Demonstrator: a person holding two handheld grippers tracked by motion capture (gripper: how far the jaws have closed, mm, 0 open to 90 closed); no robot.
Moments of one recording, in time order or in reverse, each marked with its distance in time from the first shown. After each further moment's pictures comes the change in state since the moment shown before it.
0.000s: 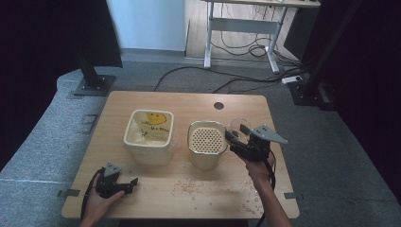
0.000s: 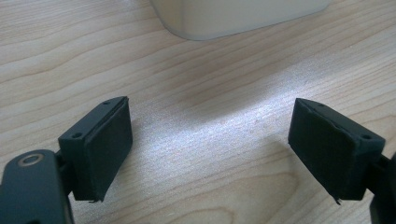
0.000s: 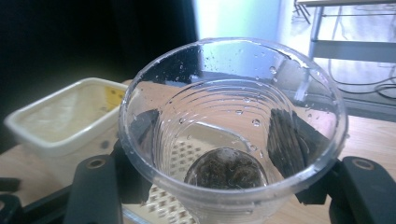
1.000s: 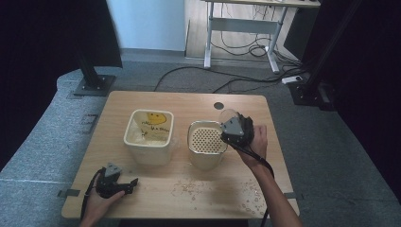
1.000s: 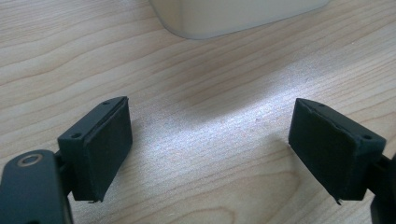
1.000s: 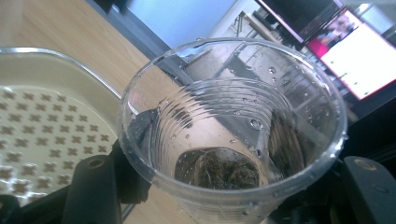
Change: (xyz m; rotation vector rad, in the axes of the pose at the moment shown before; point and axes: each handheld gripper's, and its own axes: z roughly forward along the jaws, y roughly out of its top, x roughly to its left) left arm -0.001 0.000 0.000 0.006 0.005 0.014; right arm 0.016 0.000 0.064 0.153 -0.325 -0.671
